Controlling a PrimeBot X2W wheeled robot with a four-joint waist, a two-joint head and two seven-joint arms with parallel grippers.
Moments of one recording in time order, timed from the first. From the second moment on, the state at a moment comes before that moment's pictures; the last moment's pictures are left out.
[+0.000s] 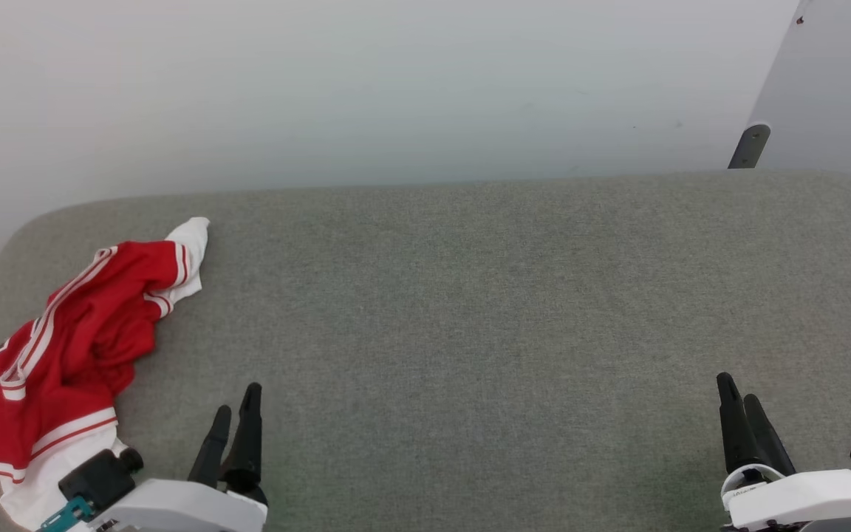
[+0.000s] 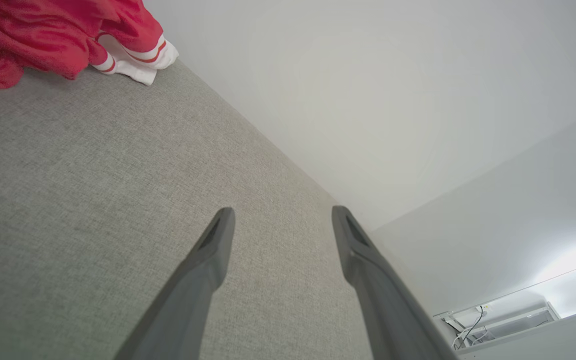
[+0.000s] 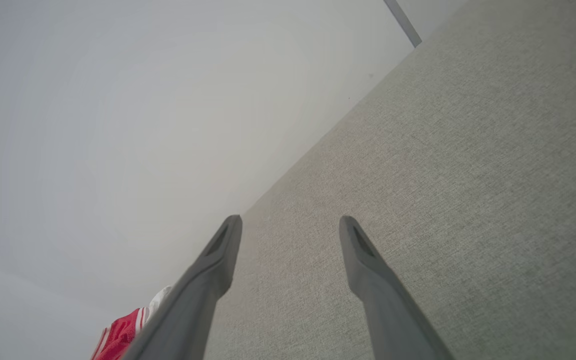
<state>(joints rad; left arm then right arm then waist) -0.03 0.15 -0.07 0.18 -0.99 -0.05 -0.09 -0.05 -0.05 -0.03 0.24 0.89 0.13 -0.08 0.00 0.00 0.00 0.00</state>
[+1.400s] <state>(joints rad) 0.02 0.14 -0.03 0.07 -0.44 -0.09 -0.19 -0.05 -0.05 -0.03 0.18 0.46 0.13 -0.18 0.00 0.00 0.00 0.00</state>
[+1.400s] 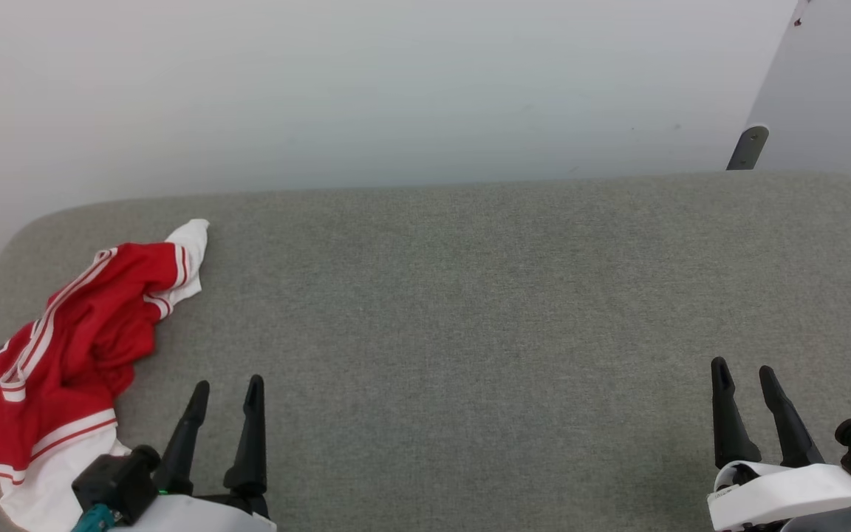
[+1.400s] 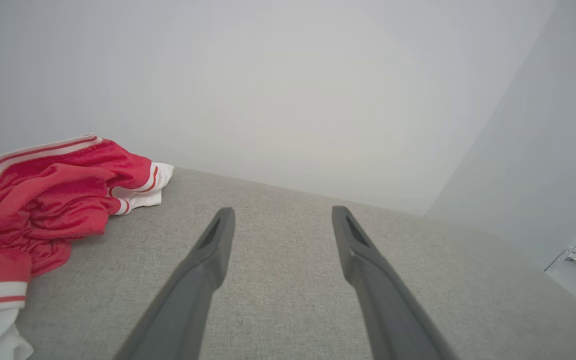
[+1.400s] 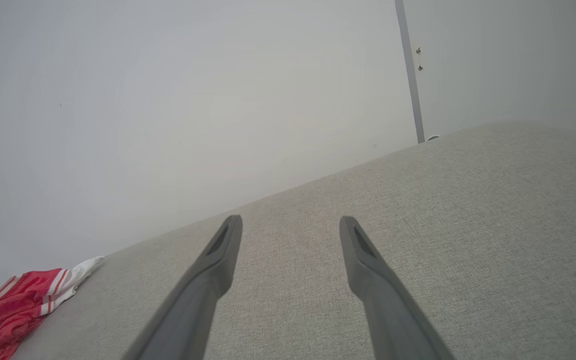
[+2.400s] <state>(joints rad) 0.05 0.13 -0.03 0.04 -0.21 -0.12 -0.26 -0.04 -0.05 -0.02 0.14 0.24 0.13 -0.23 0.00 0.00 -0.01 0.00</state>
